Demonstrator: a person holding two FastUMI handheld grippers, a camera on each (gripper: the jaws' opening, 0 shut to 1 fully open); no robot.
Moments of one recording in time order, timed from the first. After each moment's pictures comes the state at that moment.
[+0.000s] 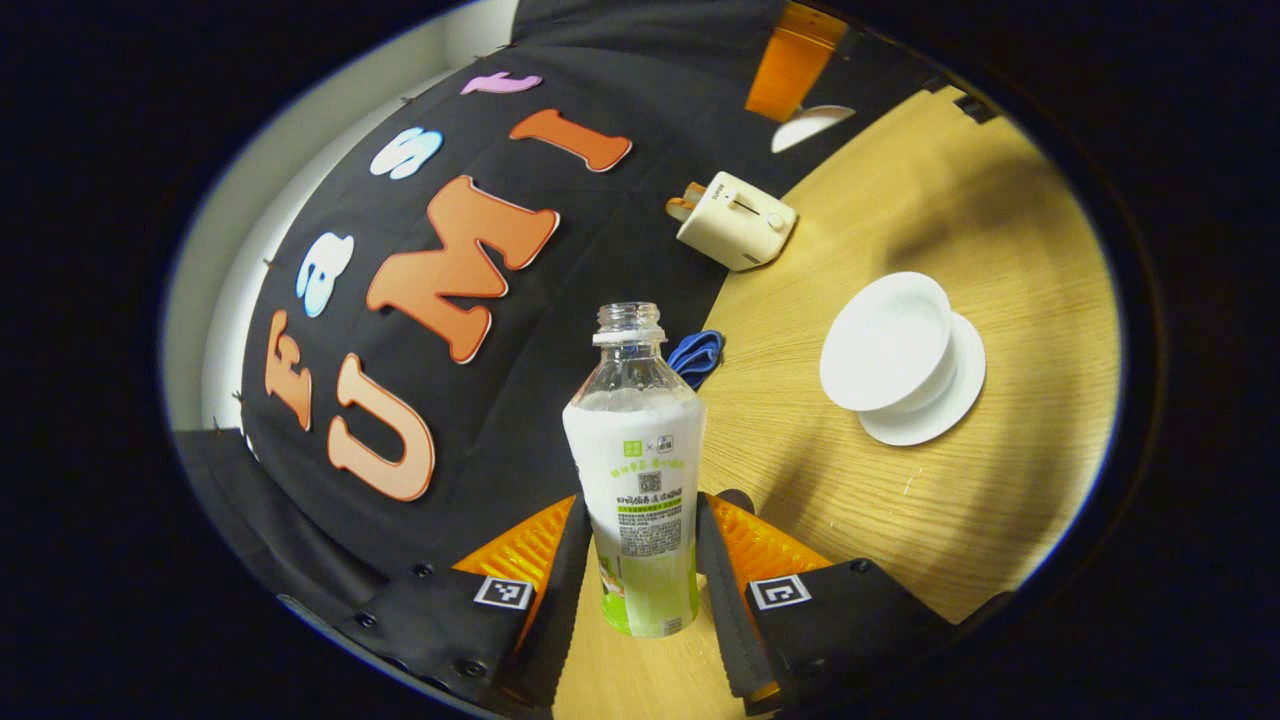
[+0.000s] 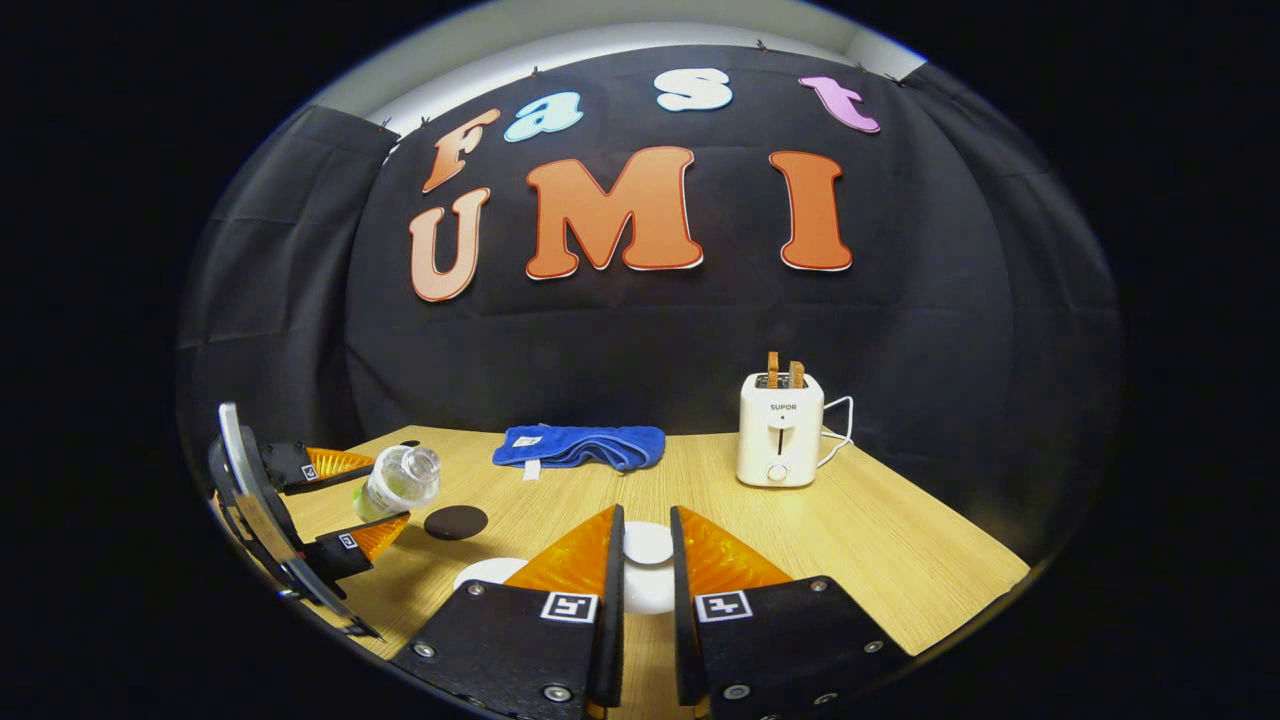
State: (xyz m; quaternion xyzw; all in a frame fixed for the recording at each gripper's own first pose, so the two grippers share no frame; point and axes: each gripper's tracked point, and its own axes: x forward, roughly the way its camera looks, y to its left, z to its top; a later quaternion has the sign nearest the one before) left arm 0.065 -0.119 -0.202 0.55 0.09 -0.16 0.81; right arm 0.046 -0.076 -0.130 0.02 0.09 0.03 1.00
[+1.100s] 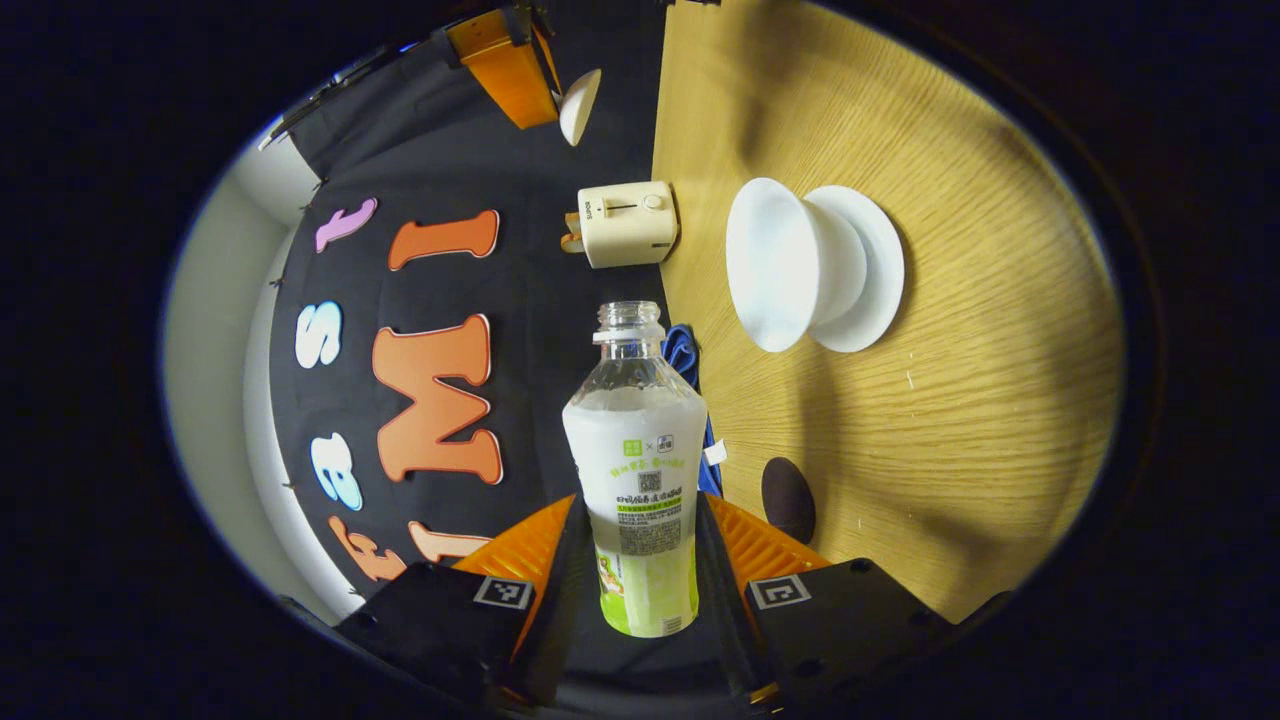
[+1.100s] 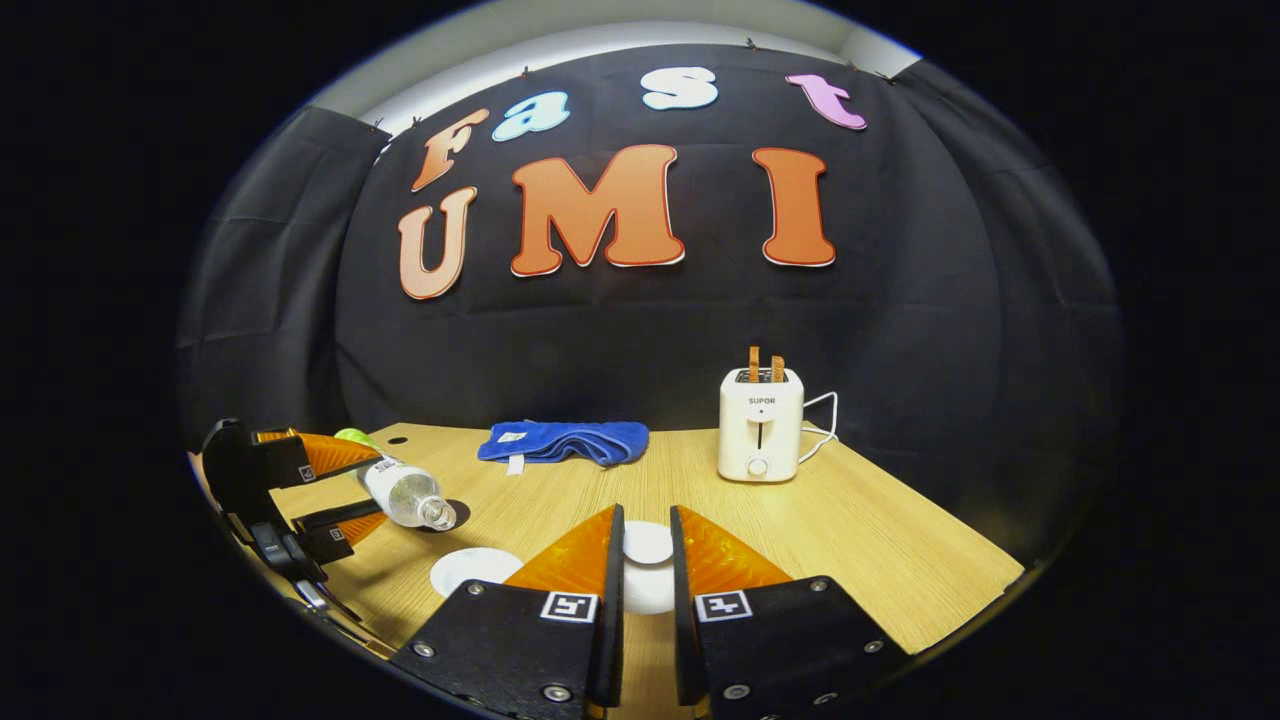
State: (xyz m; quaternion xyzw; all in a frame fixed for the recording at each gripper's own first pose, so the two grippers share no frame) left arm 0.072 -0.138 -0.193 0.76 0.00 -0.18 0.62; right arm 0.042 -0.095 -0.139 0.02 0.10 0.02 1.00
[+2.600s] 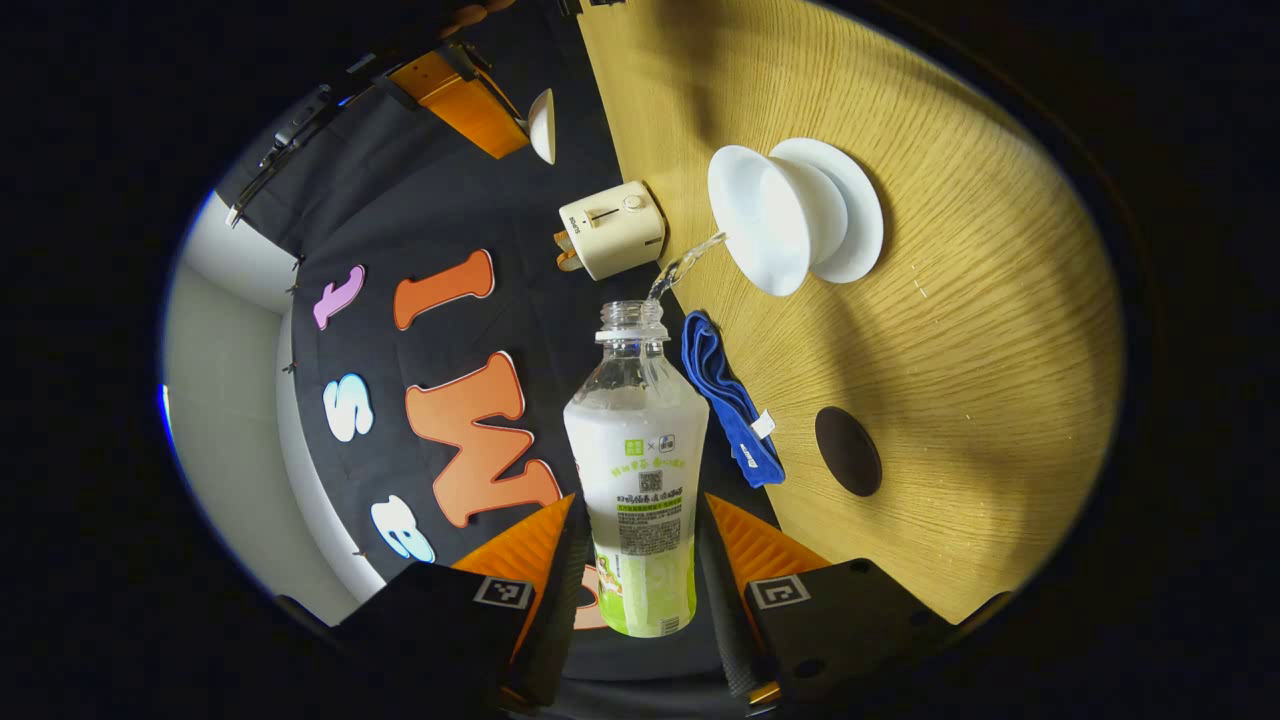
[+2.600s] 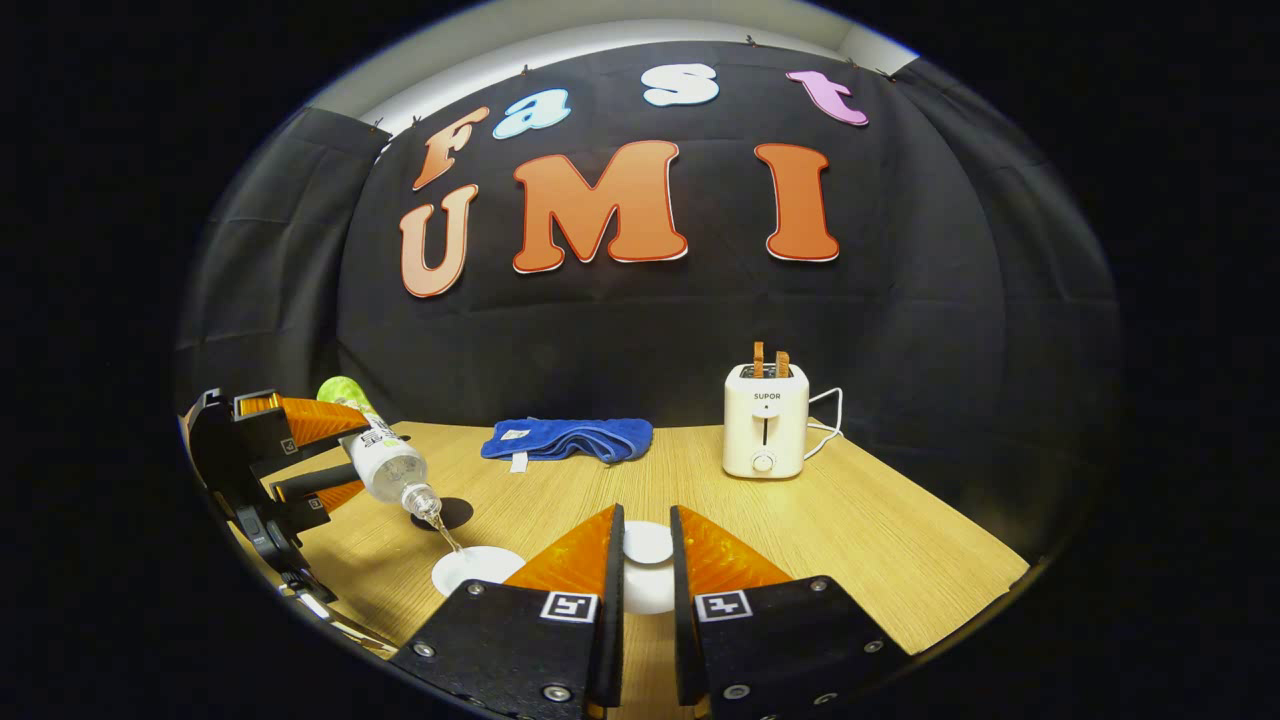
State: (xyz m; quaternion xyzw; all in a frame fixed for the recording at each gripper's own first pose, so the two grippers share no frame) left arm 0.071 -0.146 -0.164 0.83 -0.05 -0.16 0.54; right arm 0.043 -0.093 -0.141 0.02 0.10 0.02 0.99
